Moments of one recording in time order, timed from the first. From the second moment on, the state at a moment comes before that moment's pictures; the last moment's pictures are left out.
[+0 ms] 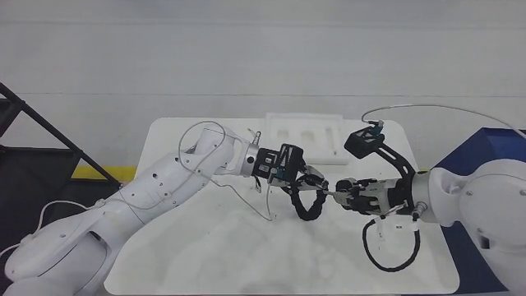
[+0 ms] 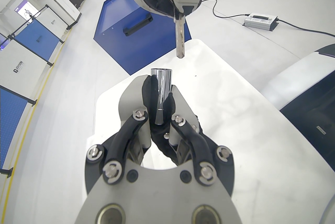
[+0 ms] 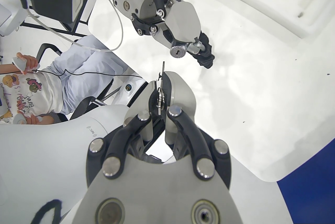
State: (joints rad) left arm 0.51 -1.13 -0.42 -1.32 1.46 -0.90 0.56; right arm -0.99 -0.74 1.29 -2.28 -0.13 0.39 1.43
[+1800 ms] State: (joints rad) left arm 0.57 -1.19 -0.50 -1.22 1.55 -0.98 0.71; right arm -0.90 -0.69 1.18 -2.18 -0.03 0.49 1.31
